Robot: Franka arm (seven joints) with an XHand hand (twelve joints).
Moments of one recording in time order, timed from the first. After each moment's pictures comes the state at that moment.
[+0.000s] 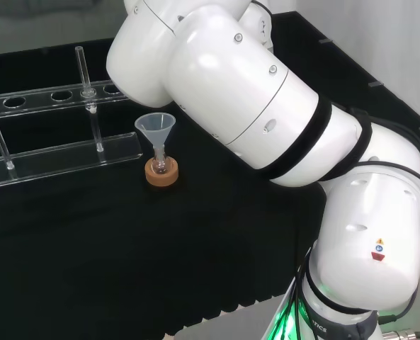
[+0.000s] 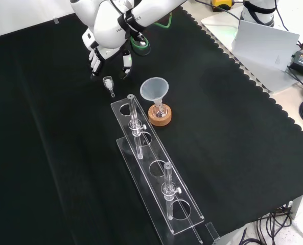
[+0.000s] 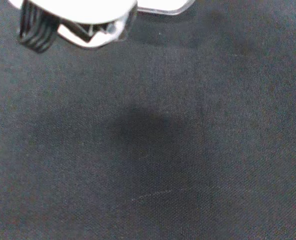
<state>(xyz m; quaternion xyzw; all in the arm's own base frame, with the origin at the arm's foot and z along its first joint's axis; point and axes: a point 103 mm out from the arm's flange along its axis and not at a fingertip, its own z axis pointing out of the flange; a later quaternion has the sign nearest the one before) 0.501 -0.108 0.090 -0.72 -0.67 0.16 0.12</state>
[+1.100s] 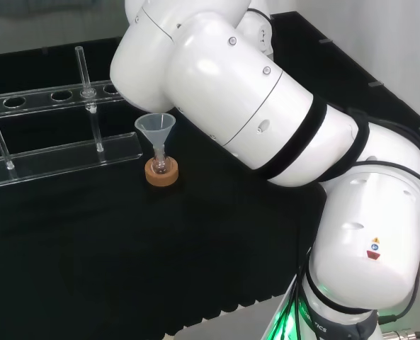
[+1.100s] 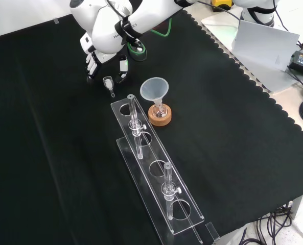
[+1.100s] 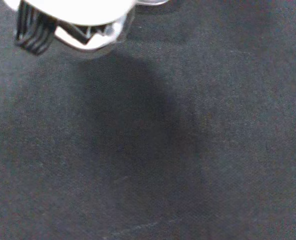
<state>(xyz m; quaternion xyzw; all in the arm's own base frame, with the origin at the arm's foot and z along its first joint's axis) 0.513 -0.117 0.070 -0.73 -0.66 0.15 0.11</state>
